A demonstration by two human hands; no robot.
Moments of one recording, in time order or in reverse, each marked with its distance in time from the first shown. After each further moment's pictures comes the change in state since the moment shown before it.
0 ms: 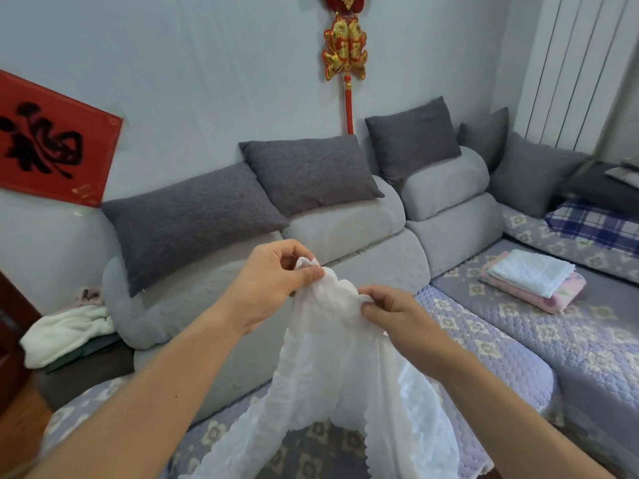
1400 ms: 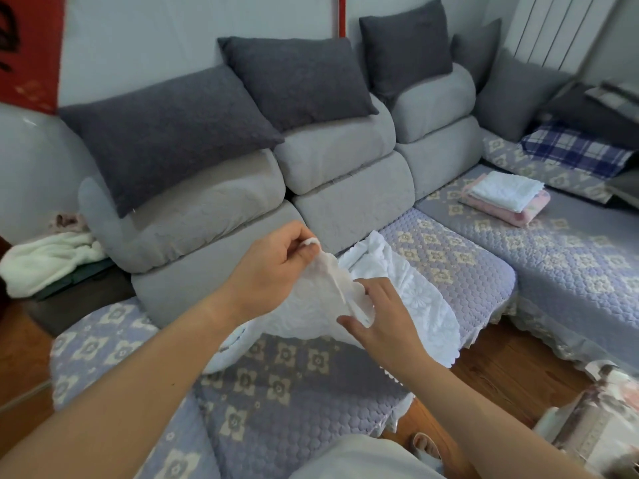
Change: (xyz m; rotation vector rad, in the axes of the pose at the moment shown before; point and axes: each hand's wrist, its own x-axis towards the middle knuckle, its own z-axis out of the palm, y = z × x) left_hand -0.096 -0.113 -0.067 0.267 -0.204 0.198; right_hand -0.091 0.118 0.145 -0.727 0.267 -0.024
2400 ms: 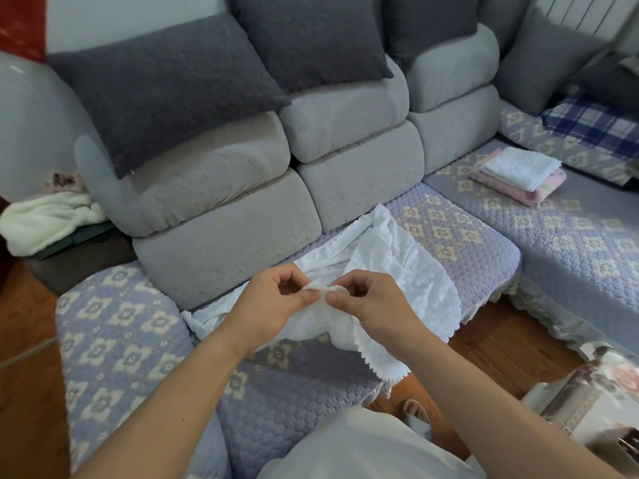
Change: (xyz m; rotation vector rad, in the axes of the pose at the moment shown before) left_hand -0.064 -0.057 0.041 -0.397 0.003 -0.374; right_hand -0.001 -0.041 -0.003 0.558 -0.232 0.329
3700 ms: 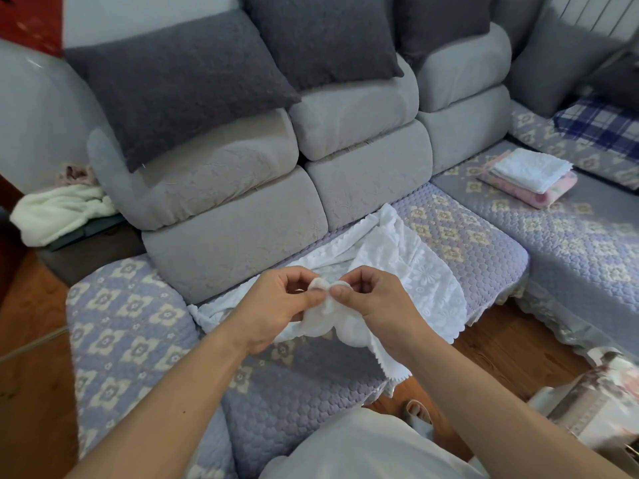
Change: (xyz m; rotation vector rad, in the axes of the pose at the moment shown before) left_hand -0.008 0.000 0.000 -0.225 -0.080 -0.148; right_hand -0.002 0.001 0.011 0.164 0.020 0.070
